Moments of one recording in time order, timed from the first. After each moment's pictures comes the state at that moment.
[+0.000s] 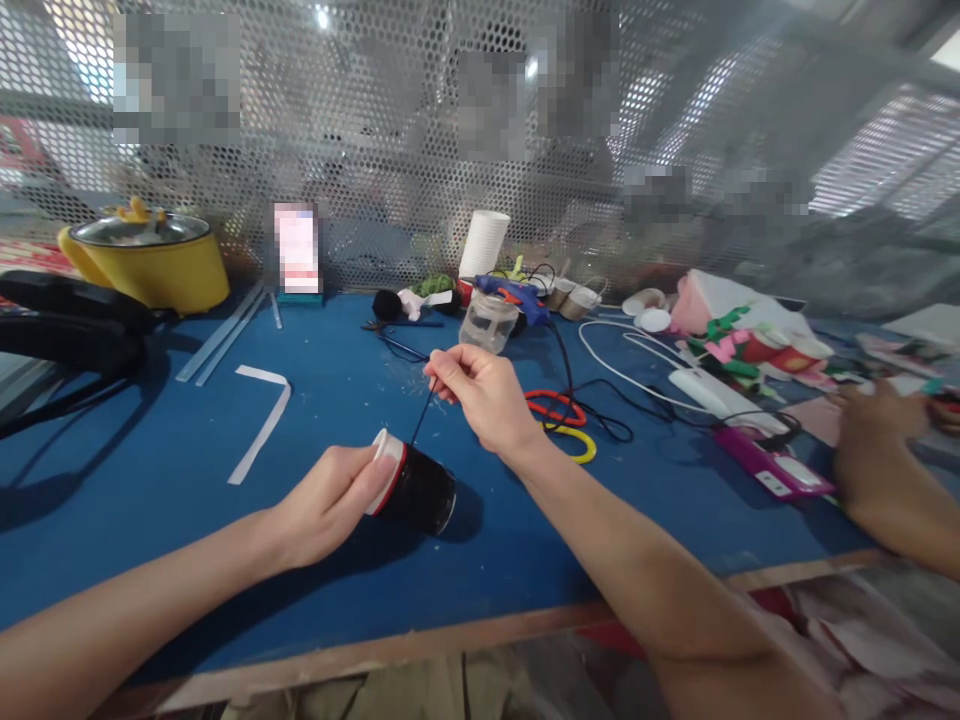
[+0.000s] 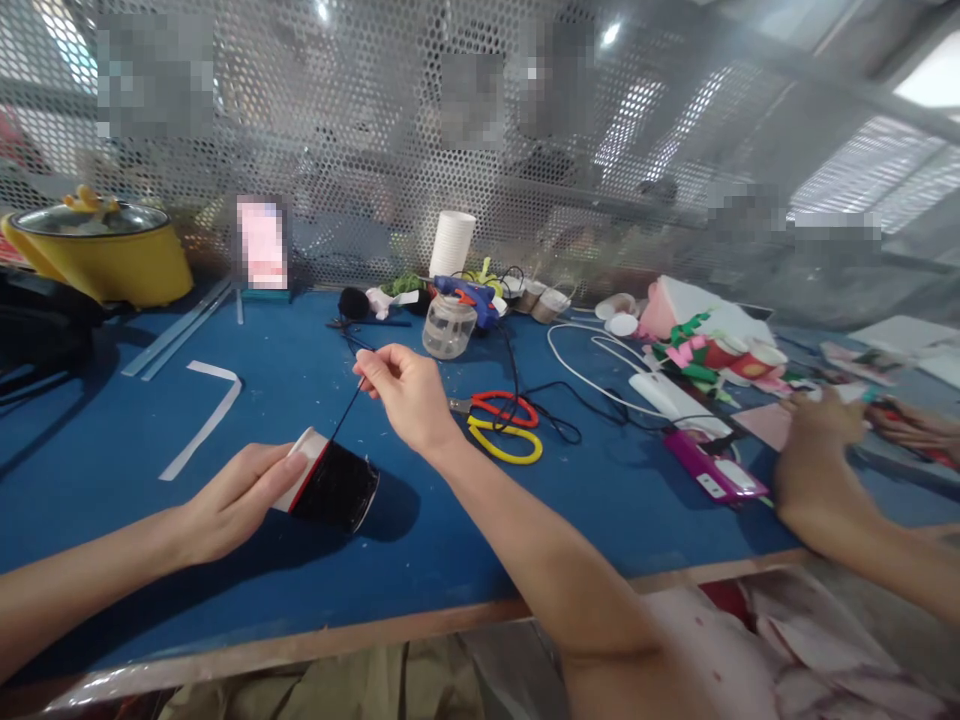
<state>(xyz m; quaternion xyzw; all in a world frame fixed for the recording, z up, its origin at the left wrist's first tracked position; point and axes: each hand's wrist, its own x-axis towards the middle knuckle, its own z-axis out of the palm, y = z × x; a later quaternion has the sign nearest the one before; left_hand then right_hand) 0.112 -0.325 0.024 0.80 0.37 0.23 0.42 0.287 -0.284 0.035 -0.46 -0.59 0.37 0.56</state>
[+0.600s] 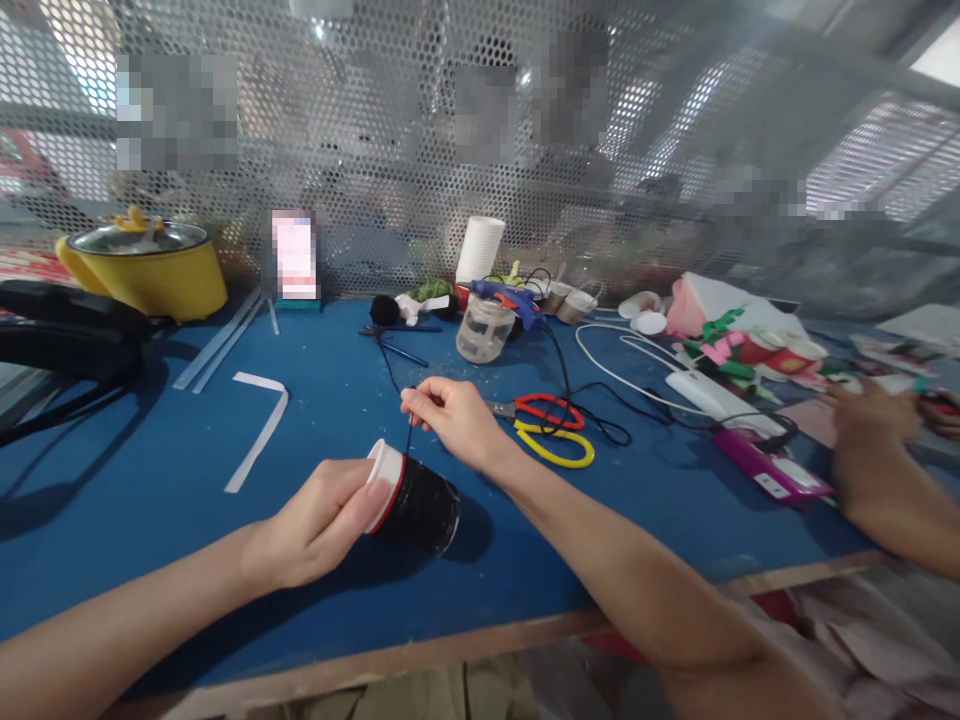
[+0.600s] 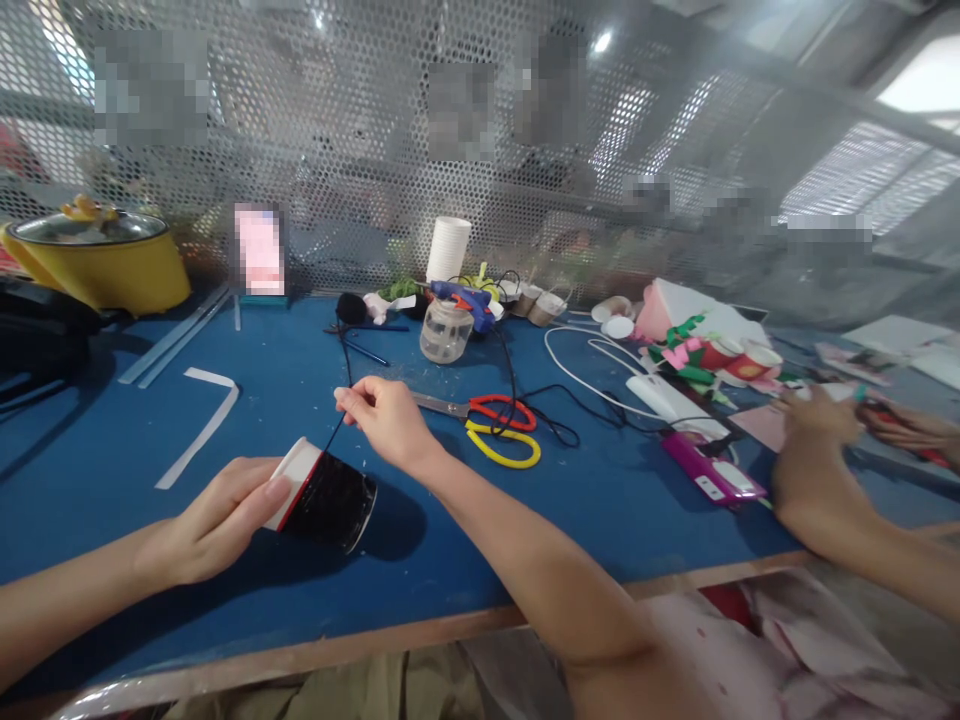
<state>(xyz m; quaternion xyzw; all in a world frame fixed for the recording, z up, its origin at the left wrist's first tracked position) 0.107 -0.330 0.030 0.85 0.27 0.28 0.36 0.279 -0.283 0.018 -0.49 -0.66 0.38 0.43</state>
